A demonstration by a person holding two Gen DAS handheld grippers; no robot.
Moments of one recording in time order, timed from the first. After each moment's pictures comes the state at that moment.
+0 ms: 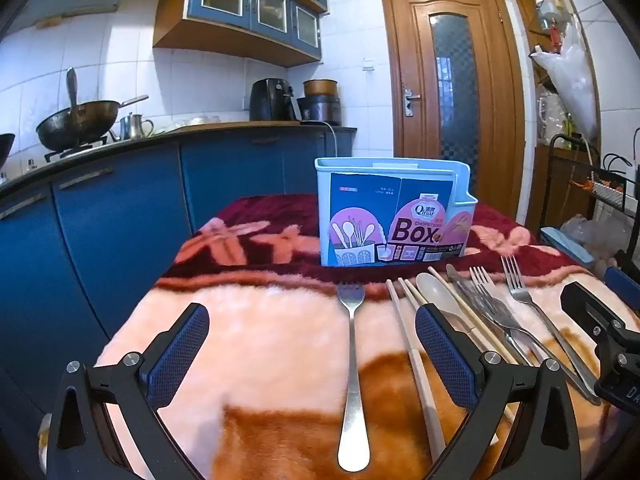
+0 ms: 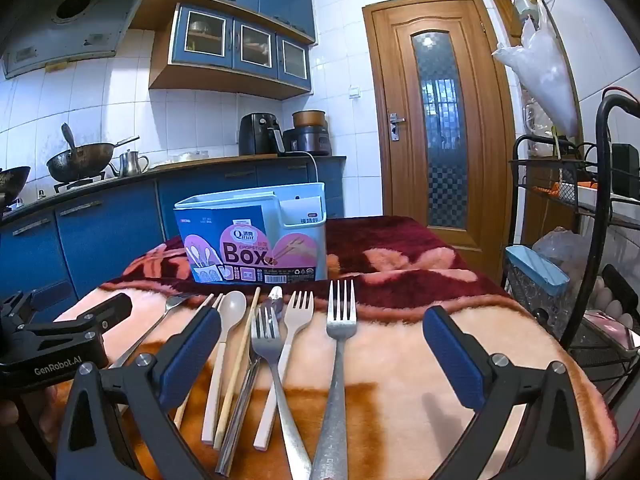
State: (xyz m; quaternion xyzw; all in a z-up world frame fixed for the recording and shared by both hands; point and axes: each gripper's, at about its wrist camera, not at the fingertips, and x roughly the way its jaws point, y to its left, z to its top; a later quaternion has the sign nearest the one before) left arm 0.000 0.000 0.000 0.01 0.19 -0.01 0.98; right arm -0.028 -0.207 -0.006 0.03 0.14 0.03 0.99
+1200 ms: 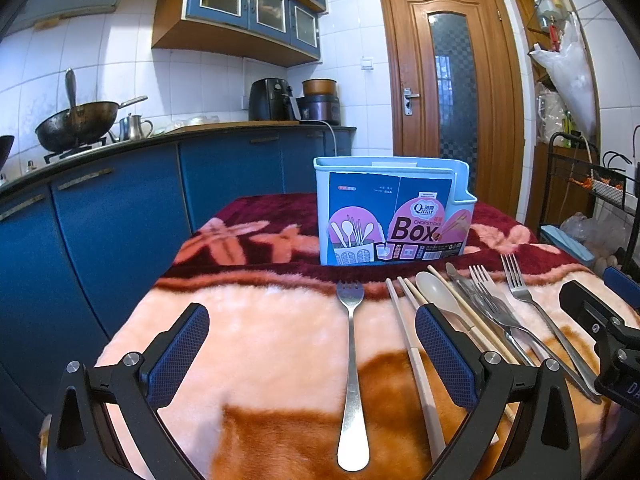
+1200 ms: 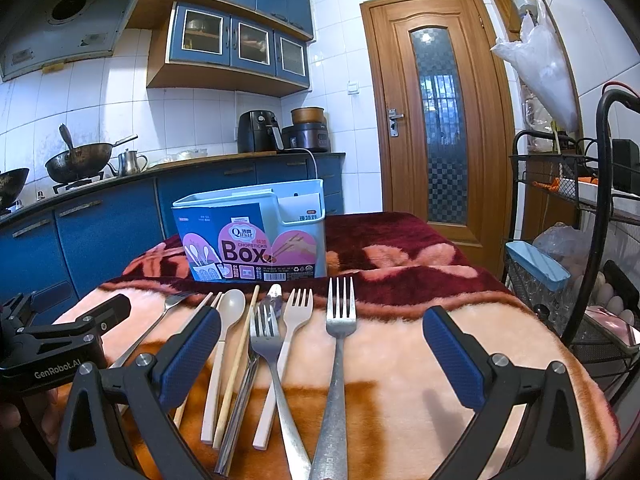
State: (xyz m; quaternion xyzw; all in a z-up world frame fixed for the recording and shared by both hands) left arm 0.001 0.000 -0.002 0.02 0.19 -0.01 0.98; right arm -0.025 -0.208 -0.005 0.04 0.15 0.03 0.99
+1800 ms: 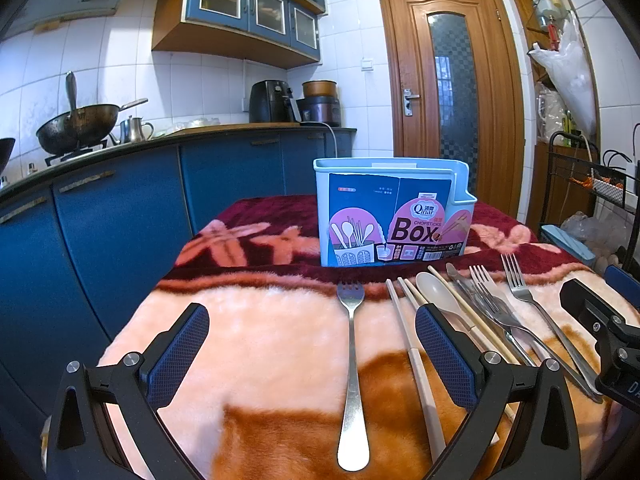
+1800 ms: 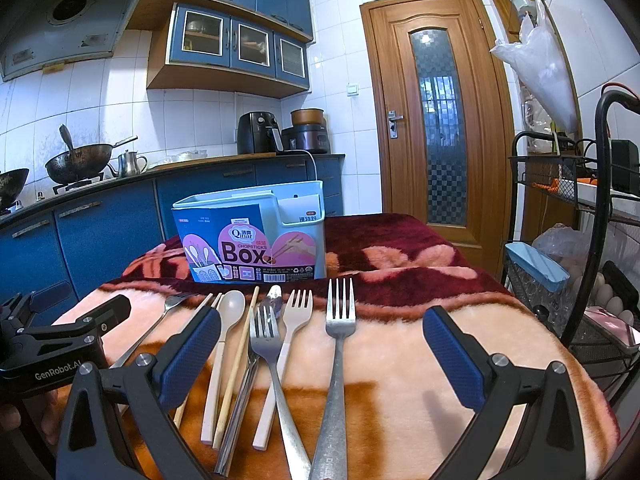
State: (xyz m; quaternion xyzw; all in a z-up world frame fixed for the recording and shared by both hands) left arm 0.001 0.000 -0.001 0.03 0.19 0.00 0.98; right arm -0.025 -0.208 -0.004 0.04 0.15 0.03 0.99
